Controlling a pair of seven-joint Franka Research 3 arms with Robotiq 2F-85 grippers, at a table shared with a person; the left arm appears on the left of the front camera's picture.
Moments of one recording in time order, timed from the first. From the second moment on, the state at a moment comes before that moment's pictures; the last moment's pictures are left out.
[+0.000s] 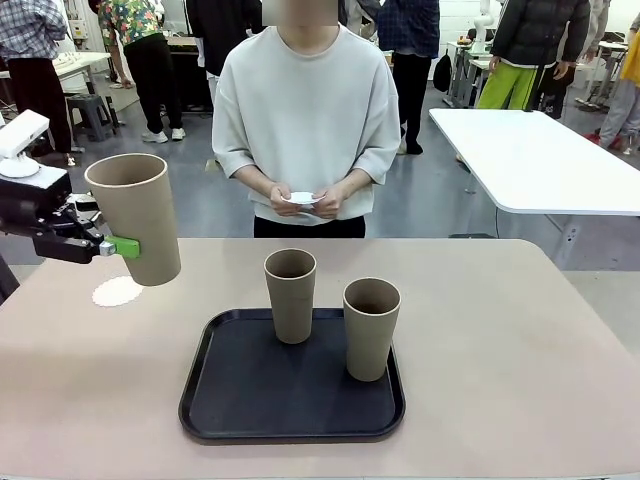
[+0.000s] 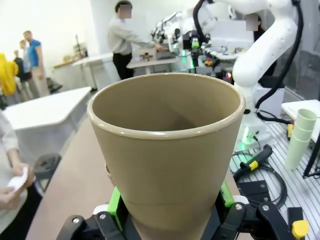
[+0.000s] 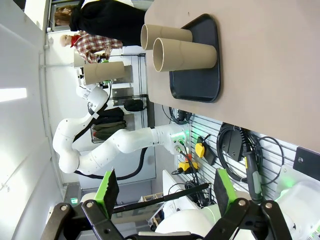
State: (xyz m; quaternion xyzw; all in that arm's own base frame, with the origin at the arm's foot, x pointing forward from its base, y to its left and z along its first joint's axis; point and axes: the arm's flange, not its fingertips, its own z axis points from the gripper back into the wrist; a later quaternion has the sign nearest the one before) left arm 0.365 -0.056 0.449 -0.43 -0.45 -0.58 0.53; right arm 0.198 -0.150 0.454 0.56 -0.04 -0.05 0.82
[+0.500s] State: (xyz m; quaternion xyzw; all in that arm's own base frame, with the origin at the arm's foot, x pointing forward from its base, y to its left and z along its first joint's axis) left arm 0.372 -0.052 0.443 -0.44 -0.46 -0.58 0.52; right arm 0.198 -0.150 0.454 0.56 -0.04 -0.05 0.82
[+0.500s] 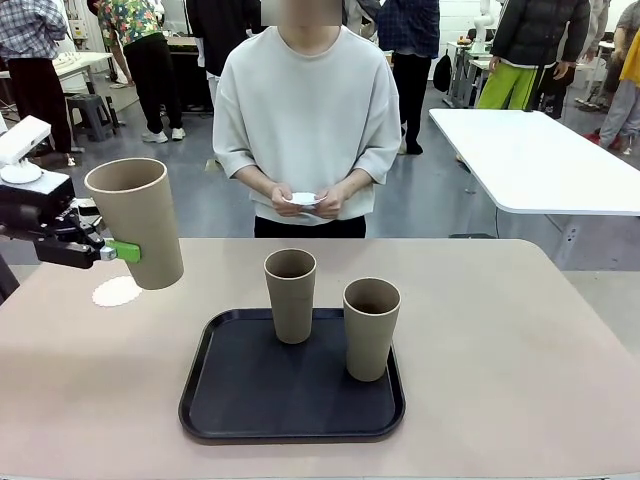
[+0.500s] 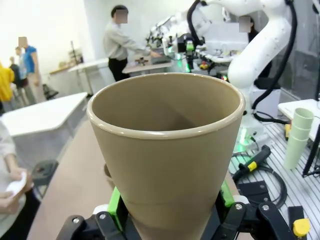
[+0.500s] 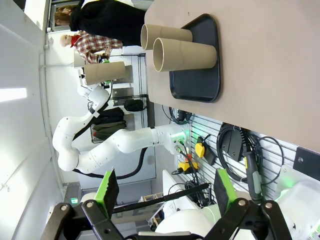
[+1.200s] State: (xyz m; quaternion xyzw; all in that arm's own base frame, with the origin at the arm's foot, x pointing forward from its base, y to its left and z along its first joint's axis) left arm 0.486 0.106 0.379 -0.39 -0.48 -0.54 0.57; right arm 0.198 -0.150 0.454 0.56 -0.04 -0.05 0.83
